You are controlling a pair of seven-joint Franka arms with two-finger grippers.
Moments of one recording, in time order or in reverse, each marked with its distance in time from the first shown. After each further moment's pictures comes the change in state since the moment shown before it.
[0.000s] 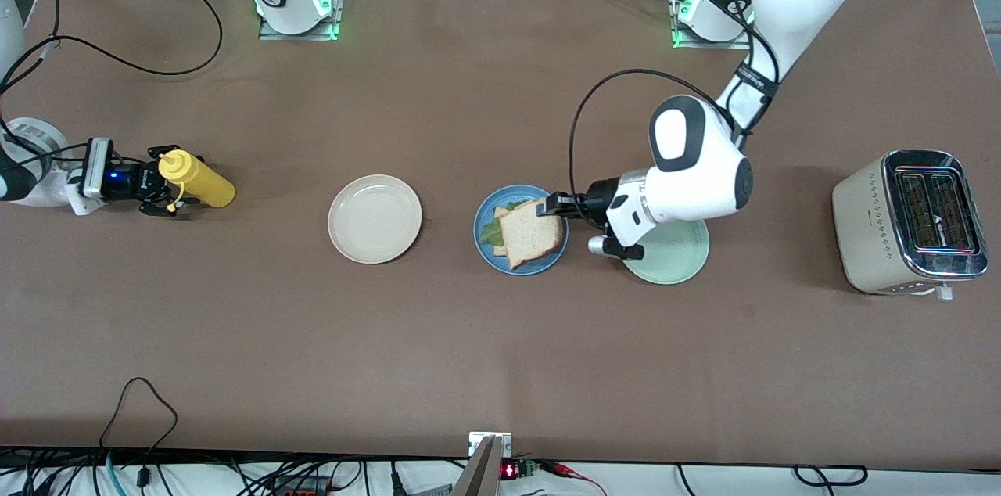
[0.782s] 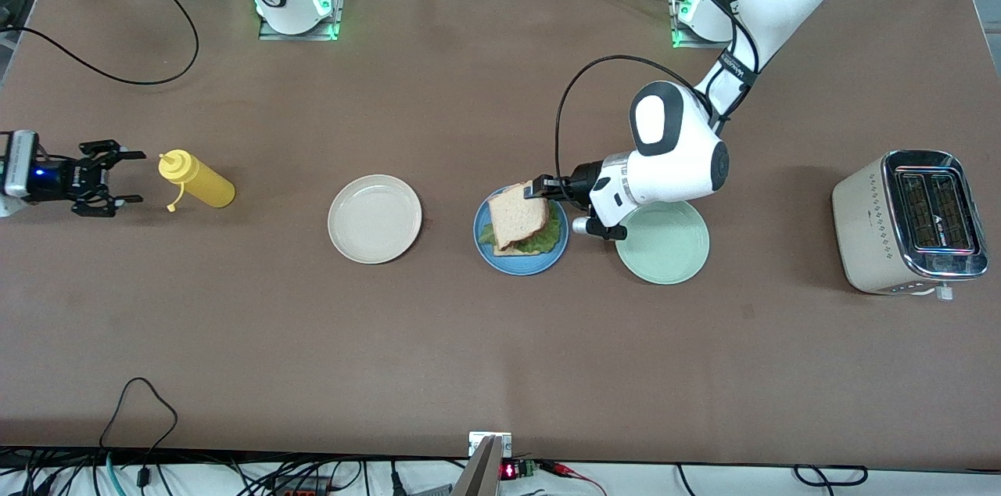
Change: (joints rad) left arm 0.005 -0.004 -0.032 -0.073 -0.034 0.032 0.049; right arm 0.001 -0.074 0.010 0.248 -0.090 -0.187 0.164
